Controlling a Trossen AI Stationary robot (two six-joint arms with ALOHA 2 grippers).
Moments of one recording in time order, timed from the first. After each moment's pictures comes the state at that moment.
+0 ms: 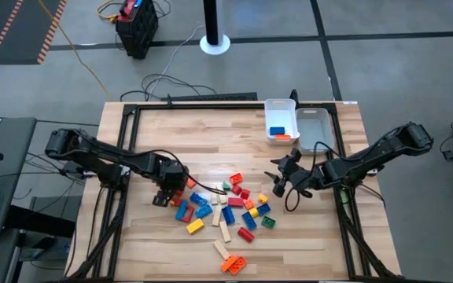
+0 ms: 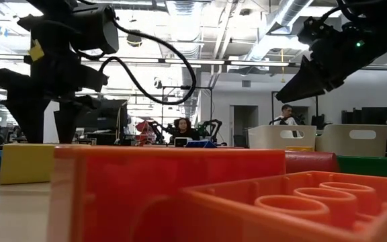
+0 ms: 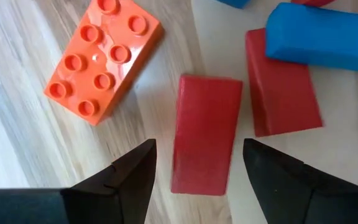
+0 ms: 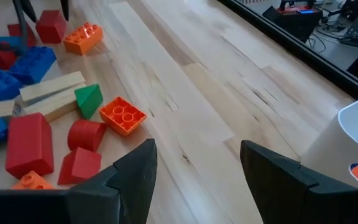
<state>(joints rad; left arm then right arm) -0.09 1.39 0.74 -0.72 -0.02 0.13 0.29 1.14 0.47 0.02 0.72 0.39</state>
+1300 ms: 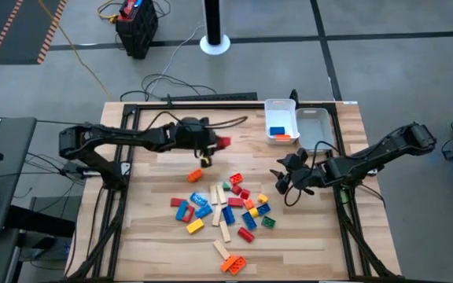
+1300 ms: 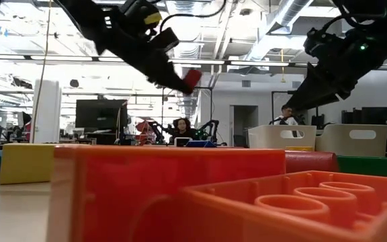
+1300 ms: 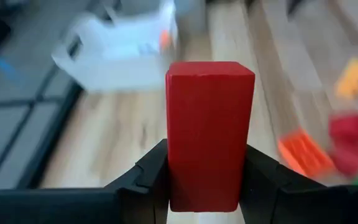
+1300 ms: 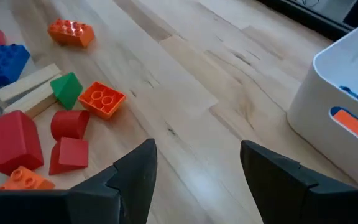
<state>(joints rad) 0.29 1.52 0.88 0.21 0.03 0.31 0.28 1.09 0.47 -0.18 0.69 0.63</state>
